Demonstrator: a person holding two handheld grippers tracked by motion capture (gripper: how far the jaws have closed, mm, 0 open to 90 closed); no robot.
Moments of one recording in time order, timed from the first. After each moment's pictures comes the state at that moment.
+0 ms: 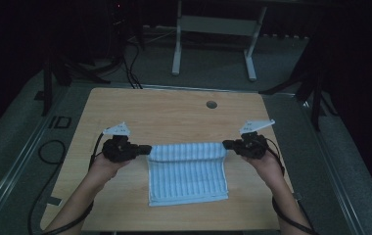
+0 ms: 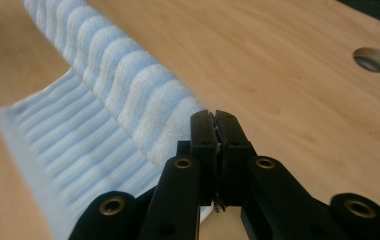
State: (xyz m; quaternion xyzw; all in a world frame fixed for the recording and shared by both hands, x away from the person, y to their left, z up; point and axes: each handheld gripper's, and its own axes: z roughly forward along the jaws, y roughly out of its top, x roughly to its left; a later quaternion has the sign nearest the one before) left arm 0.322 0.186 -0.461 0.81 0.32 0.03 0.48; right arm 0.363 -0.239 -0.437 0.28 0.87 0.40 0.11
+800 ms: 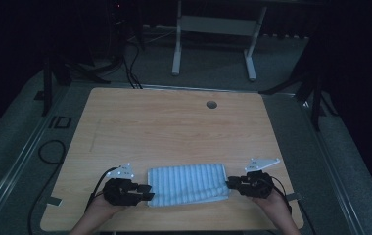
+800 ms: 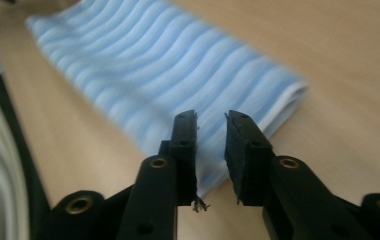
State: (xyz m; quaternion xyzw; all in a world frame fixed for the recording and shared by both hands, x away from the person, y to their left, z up) left arm 0.252 0.174 -0.513 0.84 0.30 -0.03 0.45; right arm 0.288 -0.260 -0.496 0.31 0.87 0.38 0.04
